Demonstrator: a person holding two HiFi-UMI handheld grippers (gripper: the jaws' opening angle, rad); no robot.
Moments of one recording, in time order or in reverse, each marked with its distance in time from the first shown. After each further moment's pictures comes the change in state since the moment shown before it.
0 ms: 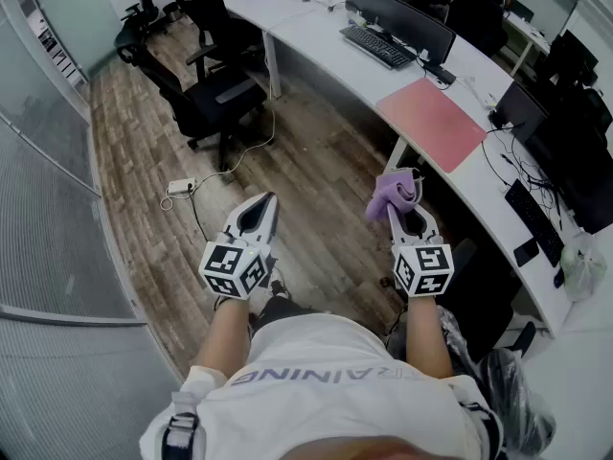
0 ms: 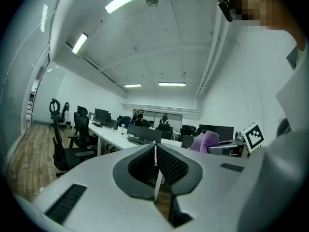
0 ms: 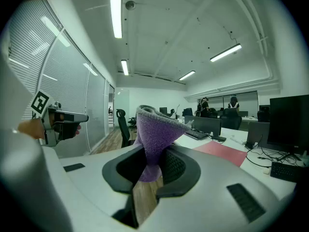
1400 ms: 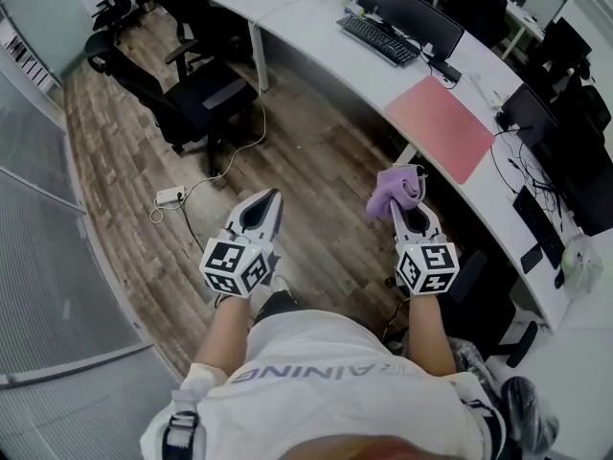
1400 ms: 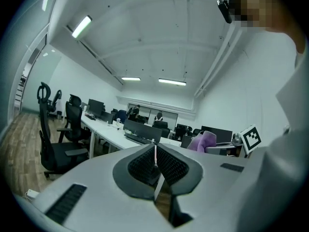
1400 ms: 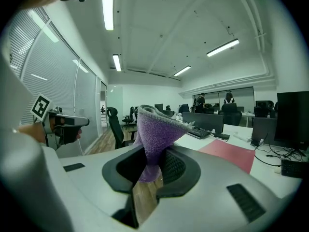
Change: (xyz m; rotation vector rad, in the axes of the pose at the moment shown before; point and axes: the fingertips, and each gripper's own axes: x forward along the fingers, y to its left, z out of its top) left arm 0.093 0.128 0.011 -0.076 0.045 -0.107; right arm 0.140 0.011 0.021 0.043 0.044 -0.065
